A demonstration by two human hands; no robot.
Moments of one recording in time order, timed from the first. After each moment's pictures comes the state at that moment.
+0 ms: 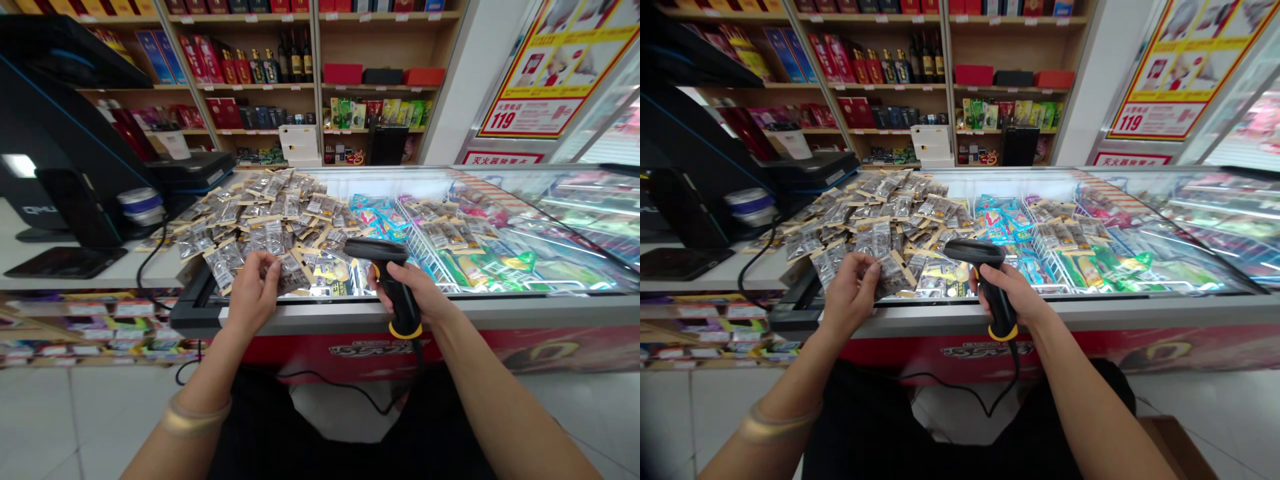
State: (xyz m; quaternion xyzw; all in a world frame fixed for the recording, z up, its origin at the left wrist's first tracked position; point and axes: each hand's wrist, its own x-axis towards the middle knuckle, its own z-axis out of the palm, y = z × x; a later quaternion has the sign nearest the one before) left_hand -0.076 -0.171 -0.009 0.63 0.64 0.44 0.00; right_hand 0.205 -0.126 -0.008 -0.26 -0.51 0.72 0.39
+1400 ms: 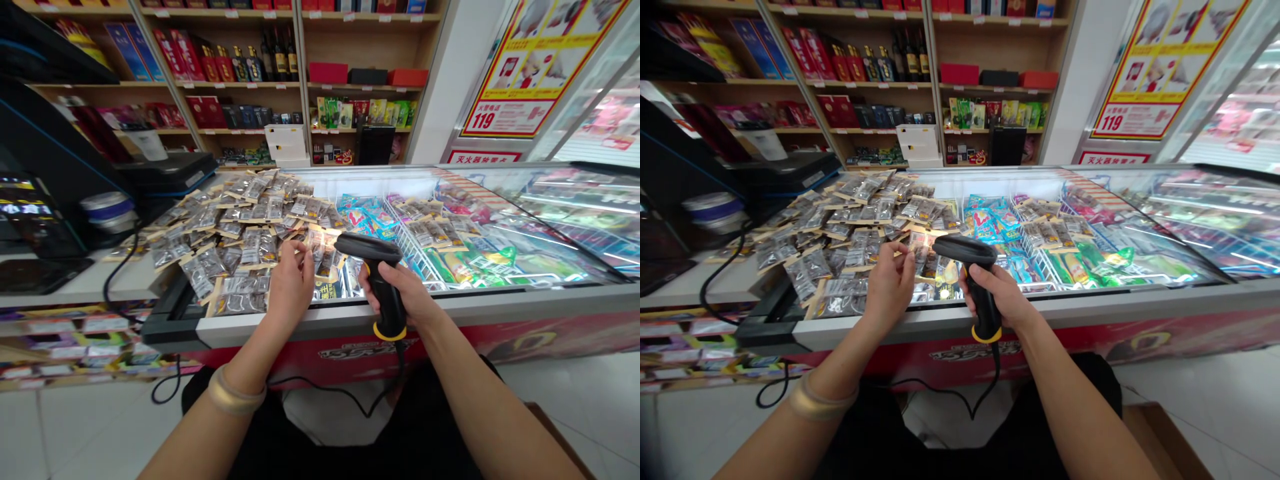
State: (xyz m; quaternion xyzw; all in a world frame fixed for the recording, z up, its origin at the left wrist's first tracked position) left_hand -0.001 -0.136 -0.012 0.63 0.63 0.46 0.06; right_hand 0.205 -0.130 -0.008 -0.25 -0.48 0.72 0.43
